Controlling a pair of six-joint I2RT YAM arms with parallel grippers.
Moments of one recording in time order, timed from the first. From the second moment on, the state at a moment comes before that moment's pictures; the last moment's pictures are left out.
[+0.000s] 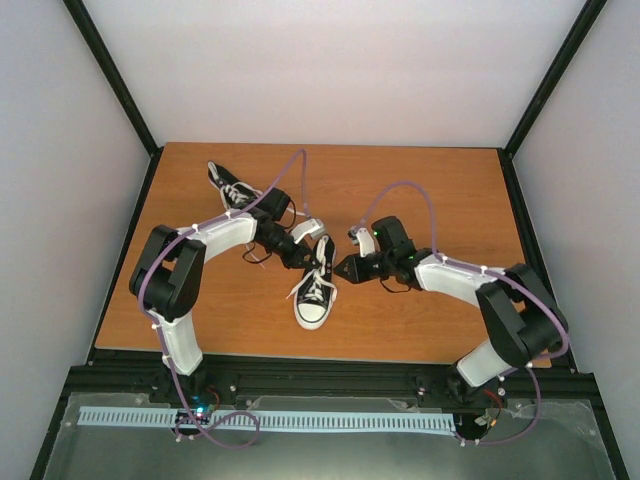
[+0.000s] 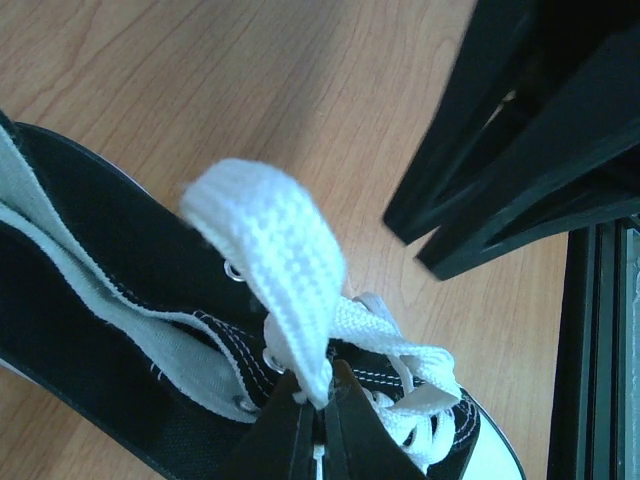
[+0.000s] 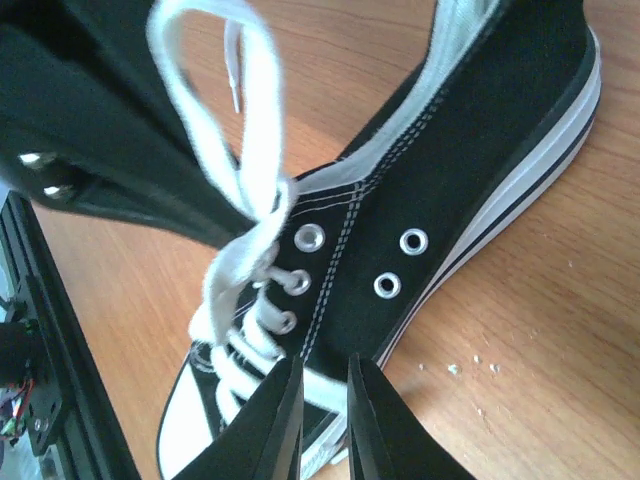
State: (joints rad) left arm -0.46 1.84 1.21 -0.63 0.79 0.41; right arm 0.56 1.51 0.75 -0.06 -0.56 0.33
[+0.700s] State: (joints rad) left arm -0.44 1.84 1.21 -0.63 0.80 0.41; right arm 0.56 1.73 0.76 0.32 -0.79 0.45
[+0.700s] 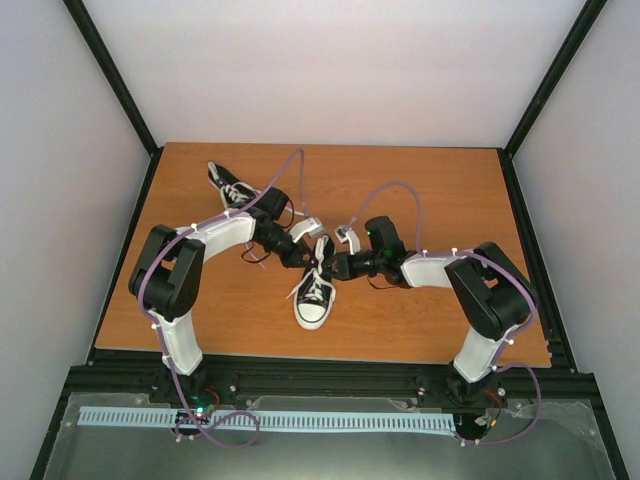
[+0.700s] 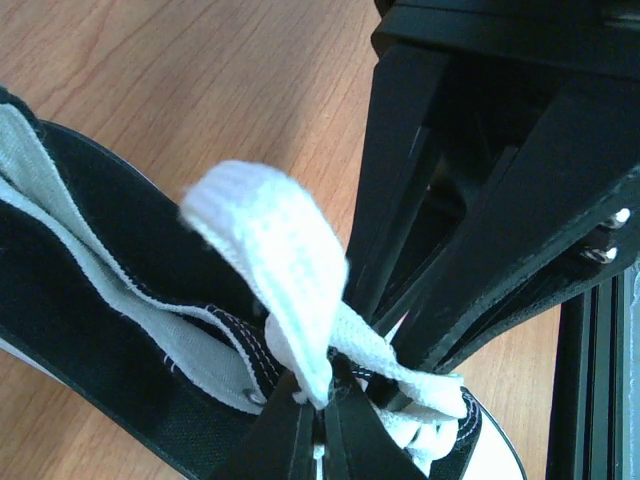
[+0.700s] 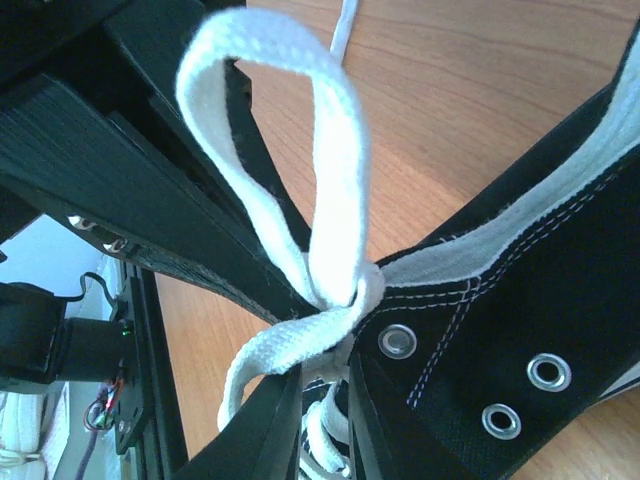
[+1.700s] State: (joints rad) left arm -0.40 1.84 1.30 -0.88 0.66 0.95; right arm 0.56 1.79 0.83 0.26 -0.82 0.40
